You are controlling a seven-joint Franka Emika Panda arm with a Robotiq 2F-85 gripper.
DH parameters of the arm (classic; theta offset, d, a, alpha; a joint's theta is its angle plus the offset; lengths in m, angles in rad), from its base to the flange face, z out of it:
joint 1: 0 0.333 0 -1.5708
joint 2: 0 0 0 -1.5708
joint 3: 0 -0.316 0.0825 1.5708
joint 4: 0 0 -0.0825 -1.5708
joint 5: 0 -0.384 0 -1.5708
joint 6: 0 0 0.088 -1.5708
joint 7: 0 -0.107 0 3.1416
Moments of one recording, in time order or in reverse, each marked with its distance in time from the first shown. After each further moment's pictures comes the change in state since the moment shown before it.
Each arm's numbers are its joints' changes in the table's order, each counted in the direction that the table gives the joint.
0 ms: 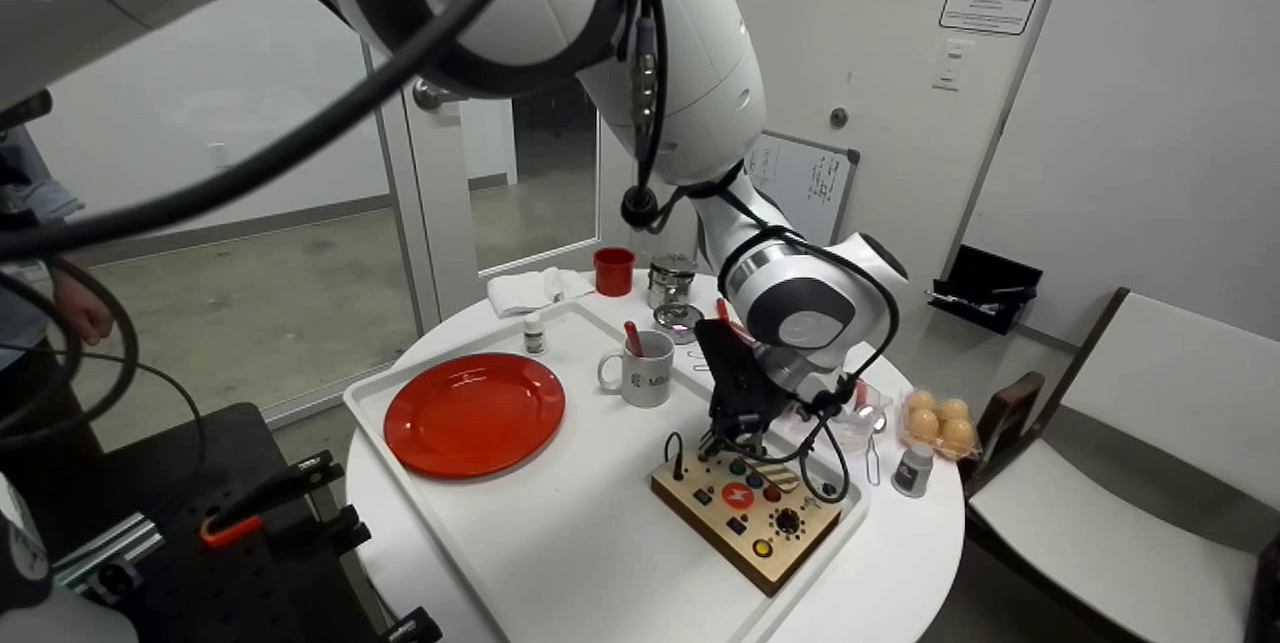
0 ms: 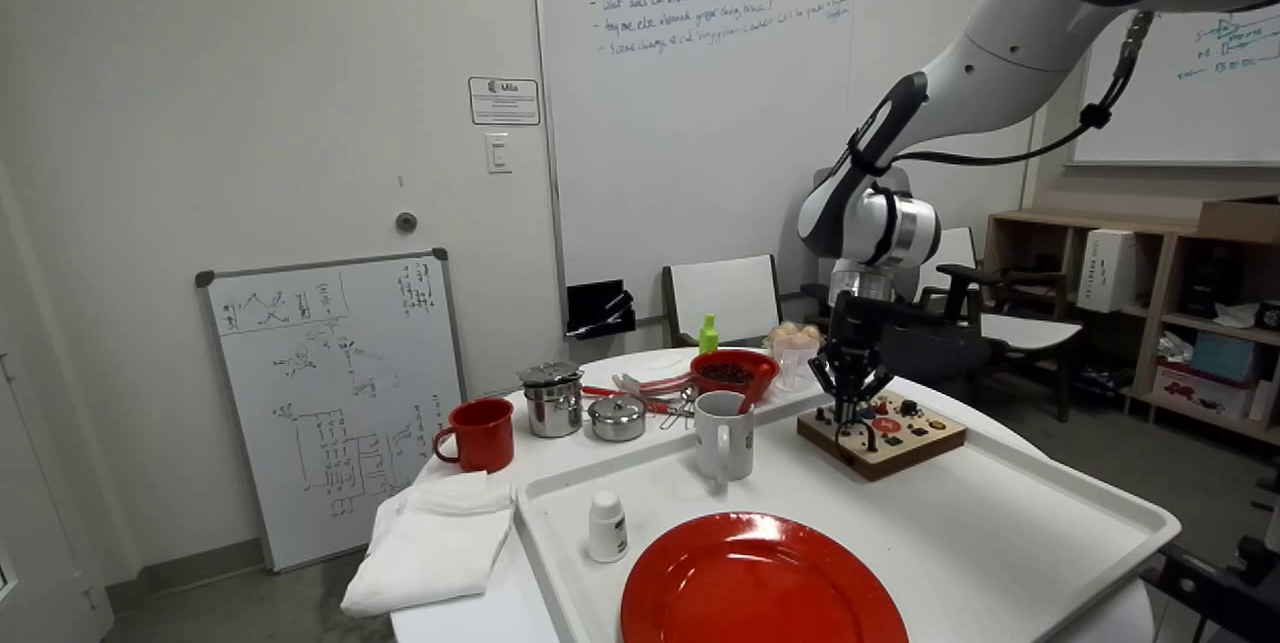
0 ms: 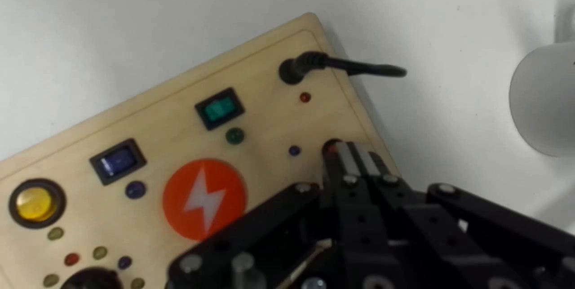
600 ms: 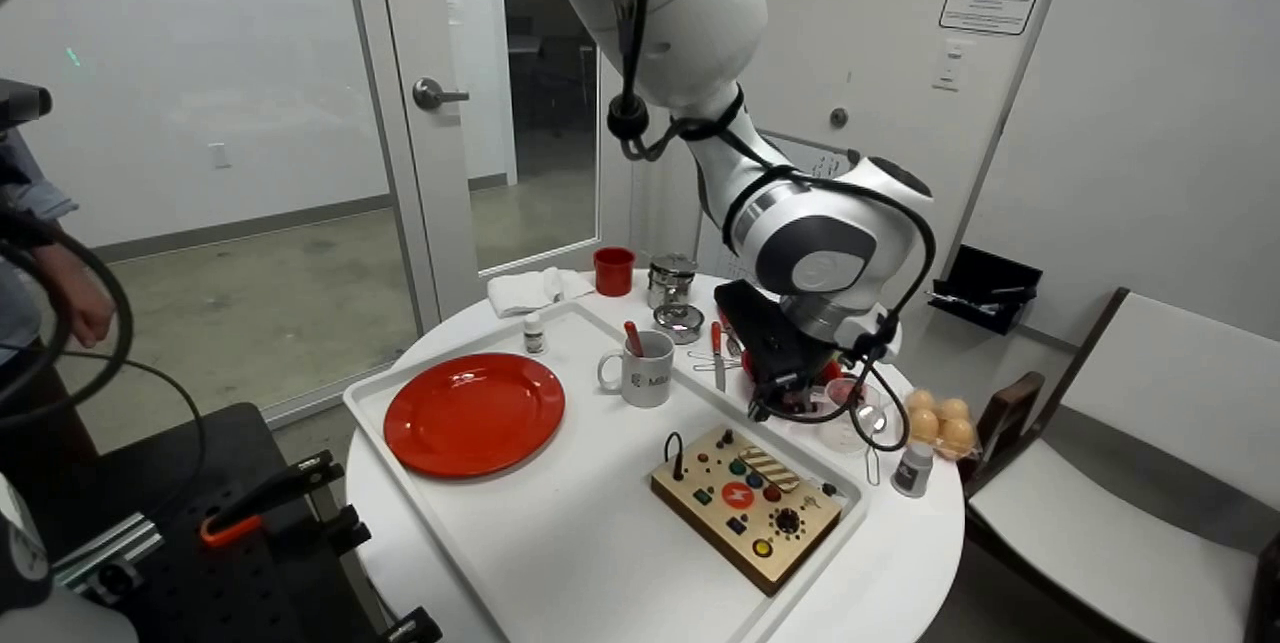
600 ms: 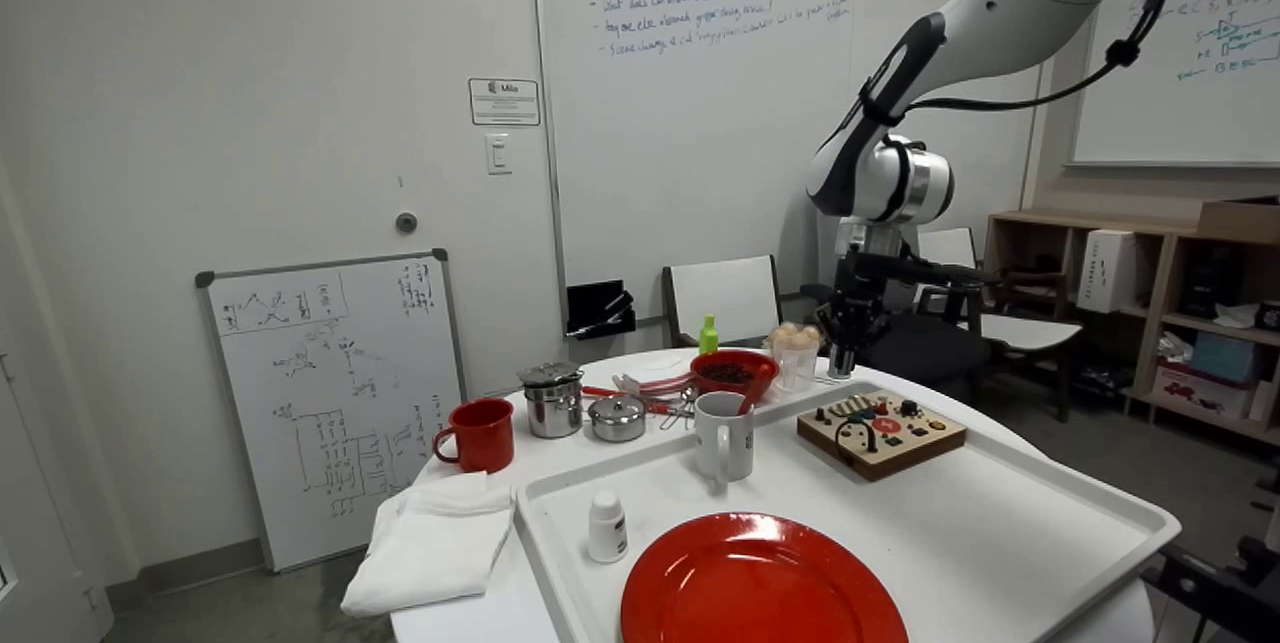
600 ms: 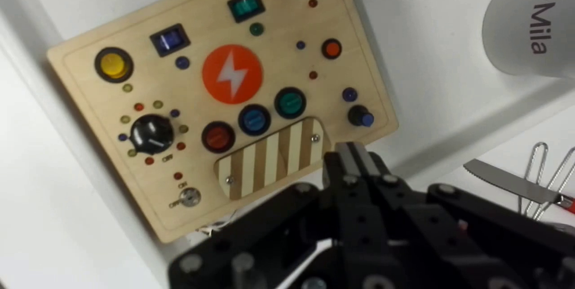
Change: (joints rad) arm 0.010 -0.172 0.023 0.139 0.038 0.177 0.053
